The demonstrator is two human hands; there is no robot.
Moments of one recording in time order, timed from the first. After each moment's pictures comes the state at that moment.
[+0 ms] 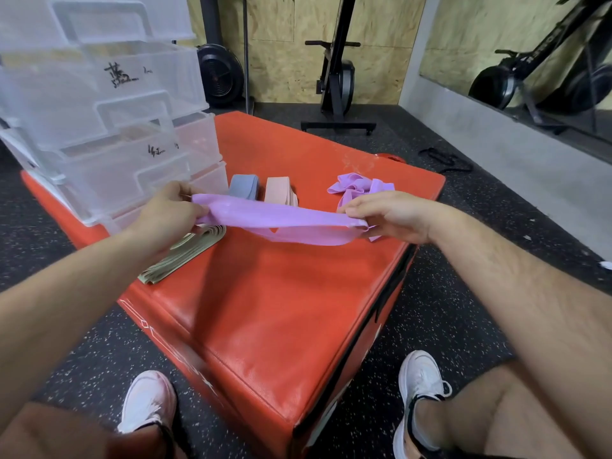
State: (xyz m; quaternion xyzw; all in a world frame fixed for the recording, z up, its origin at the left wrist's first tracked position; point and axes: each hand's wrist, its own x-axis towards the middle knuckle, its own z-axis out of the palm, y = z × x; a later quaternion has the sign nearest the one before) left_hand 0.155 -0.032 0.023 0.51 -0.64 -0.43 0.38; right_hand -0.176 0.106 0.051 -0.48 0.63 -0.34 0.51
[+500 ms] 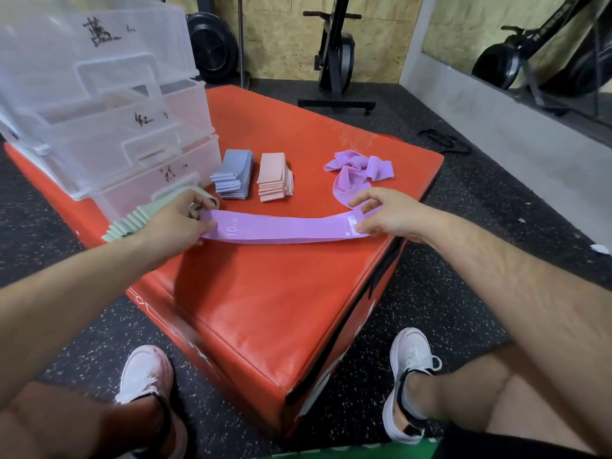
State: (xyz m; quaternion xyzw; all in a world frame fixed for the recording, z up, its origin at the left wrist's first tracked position) left_hand 0.158 -0.013 -0.028 0.51 -0.71 -0.39 0.29; right_hand -0.187 0.122 0.004 -0.50 0.73 -0.31 0.35
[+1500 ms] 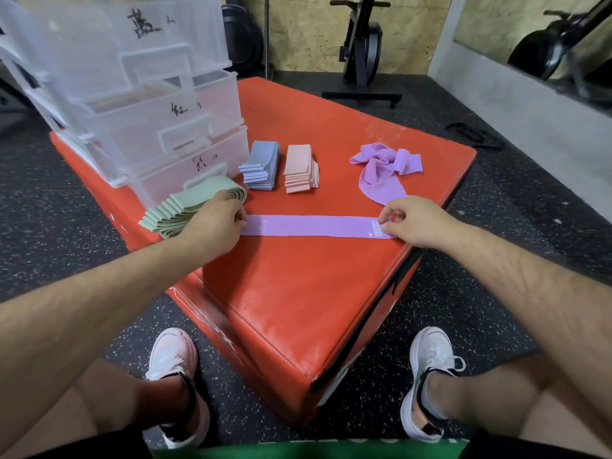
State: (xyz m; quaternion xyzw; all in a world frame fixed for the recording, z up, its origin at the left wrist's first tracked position) left_hand 0.157 -0.015 -0.047 0.46 -0.87 -0.11 0.18; right_hand -0.190 0.122 -0.022 -0.59 0.78 -0.15 0.16
